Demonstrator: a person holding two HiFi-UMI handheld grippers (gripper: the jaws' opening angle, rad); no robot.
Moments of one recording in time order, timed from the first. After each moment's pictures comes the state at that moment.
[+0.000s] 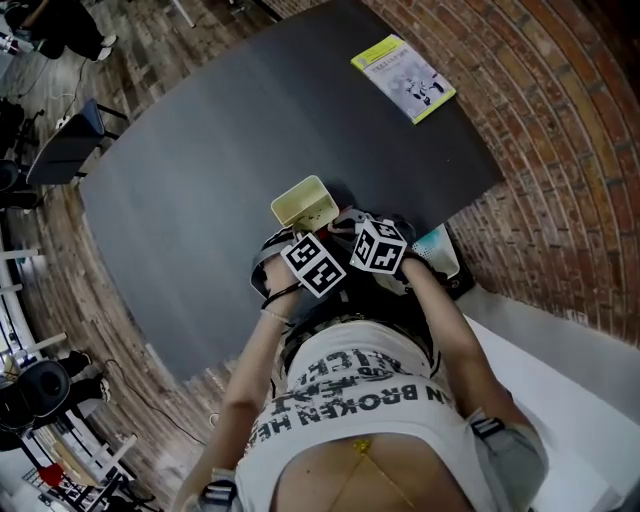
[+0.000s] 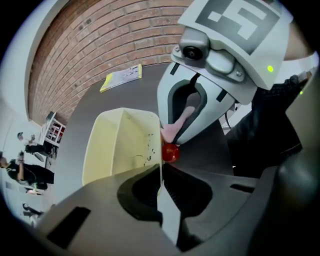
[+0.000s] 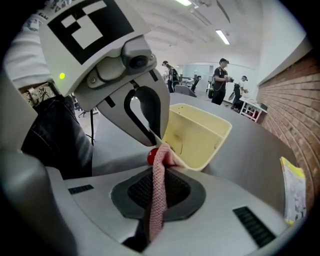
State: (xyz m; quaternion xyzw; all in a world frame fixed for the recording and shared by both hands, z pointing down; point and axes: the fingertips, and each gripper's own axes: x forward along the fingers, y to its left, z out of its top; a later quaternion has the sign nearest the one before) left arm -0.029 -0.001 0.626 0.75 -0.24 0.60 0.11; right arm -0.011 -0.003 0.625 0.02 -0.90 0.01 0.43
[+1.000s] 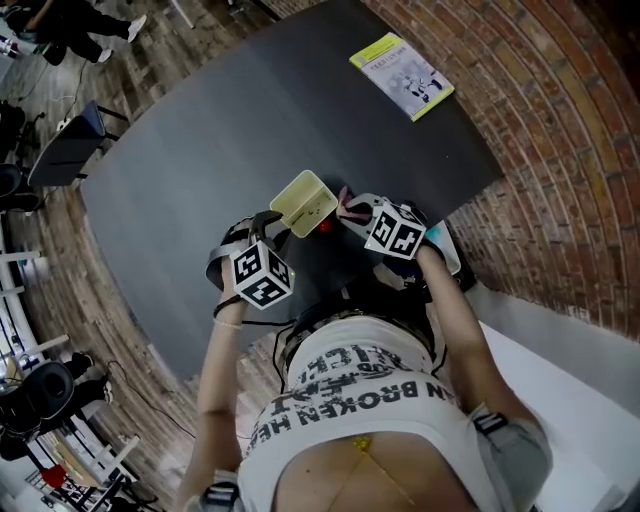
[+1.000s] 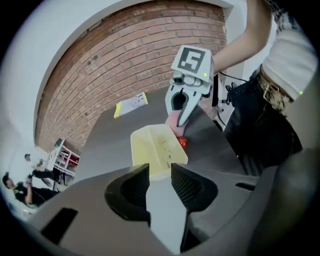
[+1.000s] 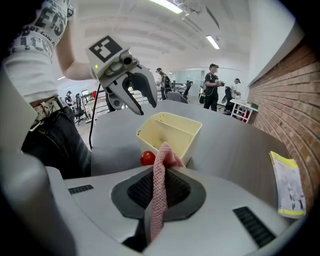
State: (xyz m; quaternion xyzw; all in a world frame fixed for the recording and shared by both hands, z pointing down) left arm -0.082 -0.017 0.562 0.81 -0.22 0.54 -0.01; right arm 0.011 -0.034 0.599 0.06 -0.91 0.03 0.40
